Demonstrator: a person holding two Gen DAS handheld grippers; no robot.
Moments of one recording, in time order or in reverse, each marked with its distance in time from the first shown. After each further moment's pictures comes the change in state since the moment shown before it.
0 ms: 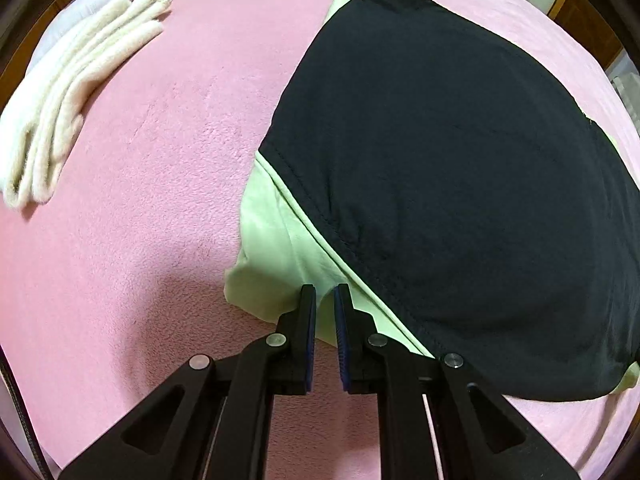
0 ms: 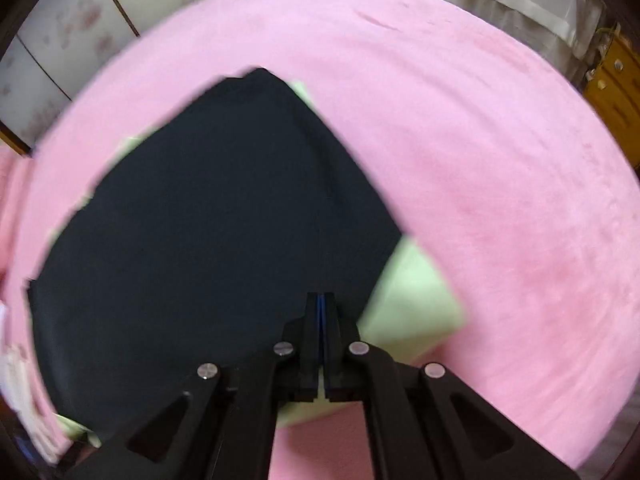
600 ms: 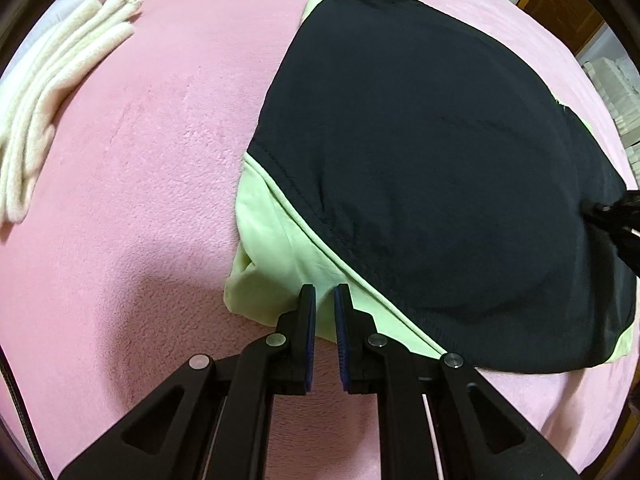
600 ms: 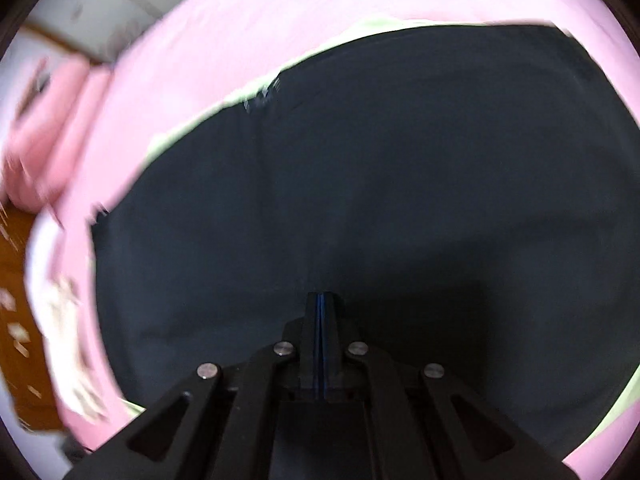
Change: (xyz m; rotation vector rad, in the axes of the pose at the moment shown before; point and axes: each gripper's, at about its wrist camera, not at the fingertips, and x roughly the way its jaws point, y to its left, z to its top) left arm -0.011 0.071 0.007 0.071 0.012 -0.121; right arm 0.074 0.188 -0.006 -0.285 0.239 0.209
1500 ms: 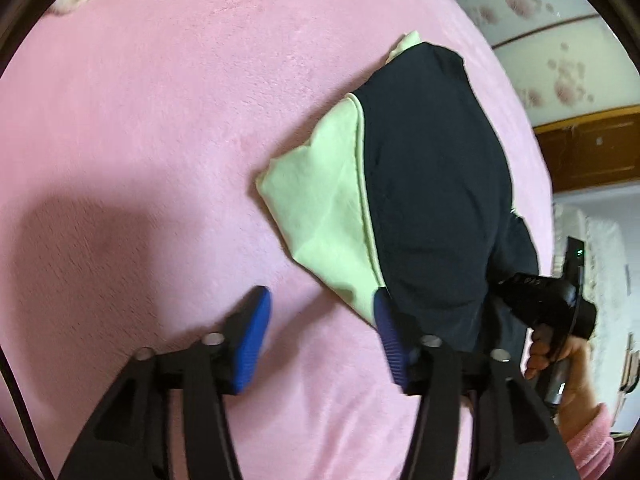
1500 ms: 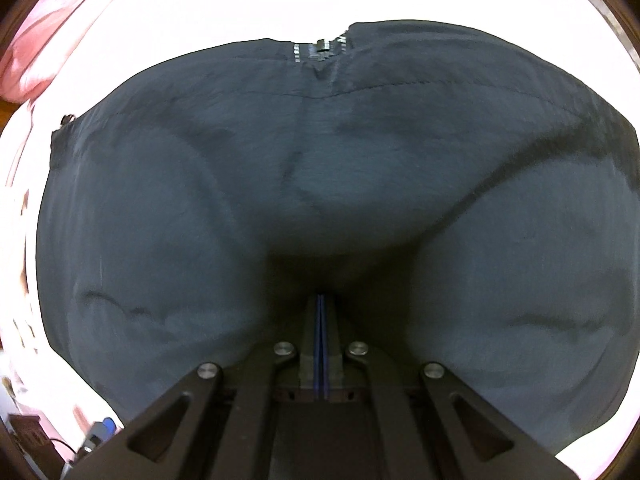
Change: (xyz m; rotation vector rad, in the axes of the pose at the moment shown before) left arm -0.009 0.055 -0.052 -0.501 -0.030 -0.363; right arm 0.047 0.060 0.024 -0.275 0.159 -0.134
